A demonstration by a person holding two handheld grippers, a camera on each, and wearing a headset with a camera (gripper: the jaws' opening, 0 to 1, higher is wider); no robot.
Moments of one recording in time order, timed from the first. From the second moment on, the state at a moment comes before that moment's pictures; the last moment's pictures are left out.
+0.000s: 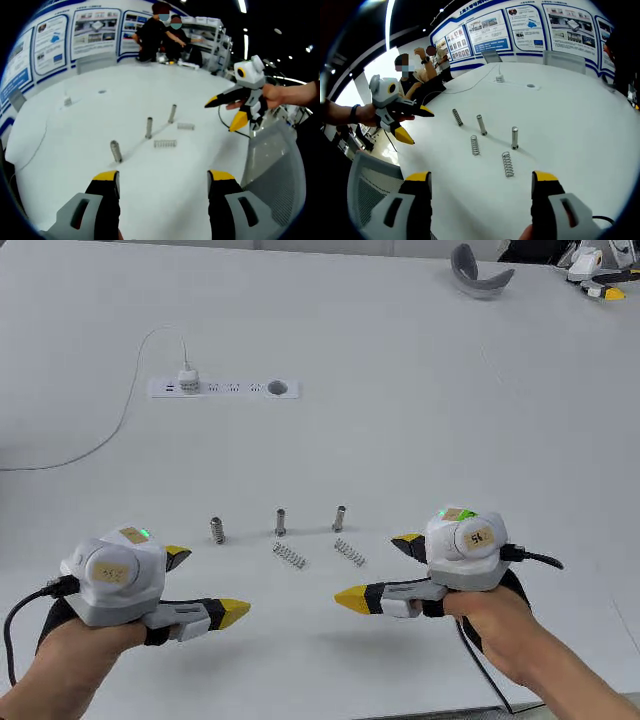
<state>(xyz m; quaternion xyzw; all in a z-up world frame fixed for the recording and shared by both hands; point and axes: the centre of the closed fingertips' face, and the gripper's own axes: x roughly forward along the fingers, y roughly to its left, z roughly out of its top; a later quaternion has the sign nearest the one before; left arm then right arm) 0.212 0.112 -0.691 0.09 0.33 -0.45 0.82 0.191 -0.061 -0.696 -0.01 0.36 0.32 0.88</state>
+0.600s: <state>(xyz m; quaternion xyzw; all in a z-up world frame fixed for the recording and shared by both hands) 0.208 0.064 -0.700 0.15 0.33 -0.52 0.77 0.172 -0.084 -0.699 0.01 0.36 0.29 0.89</state>
